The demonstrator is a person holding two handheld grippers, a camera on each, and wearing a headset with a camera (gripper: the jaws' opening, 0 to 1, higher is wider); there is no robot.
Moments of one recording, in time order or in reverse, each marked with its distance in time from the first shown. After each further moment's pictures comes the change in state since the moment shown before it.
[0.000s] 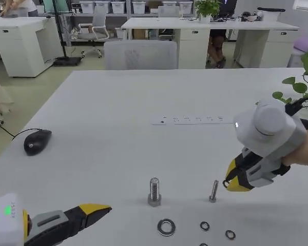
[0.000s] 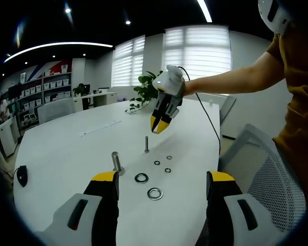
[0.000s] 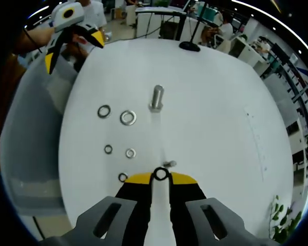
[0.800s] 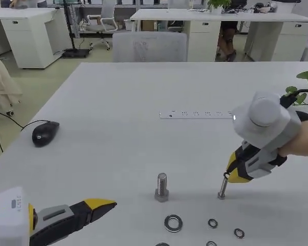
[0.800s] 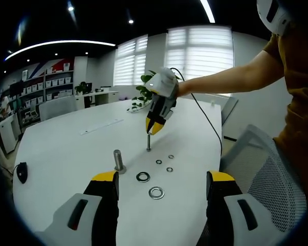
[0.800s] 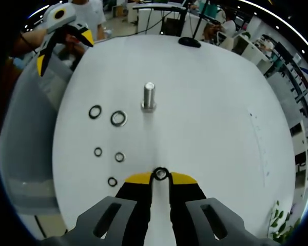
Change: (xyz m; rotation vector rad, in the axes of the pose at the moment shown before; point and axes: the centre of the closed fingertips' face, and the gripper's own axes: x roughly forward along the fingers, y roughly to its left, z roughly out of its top) left arm 0.001 0.005 -0.003 -0.020 0.001 0.013; right arm 0.017 -0.014 0.006 -0.008 0.024 0.032
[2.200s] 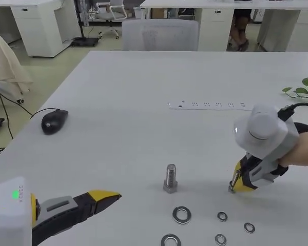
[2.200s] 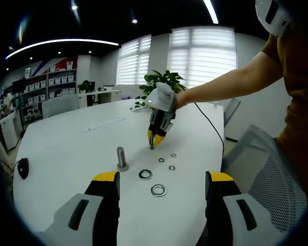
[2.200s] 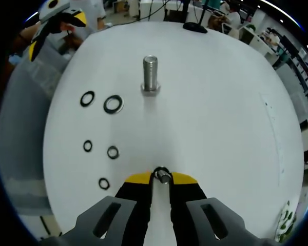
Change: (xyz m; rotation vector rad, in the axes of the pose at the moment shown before) left arm -0.002 0.006 -0.001 -0.020 -0.001 0.022; right arm 0.046 0.005 -0.020 0.010 0.058 0.052
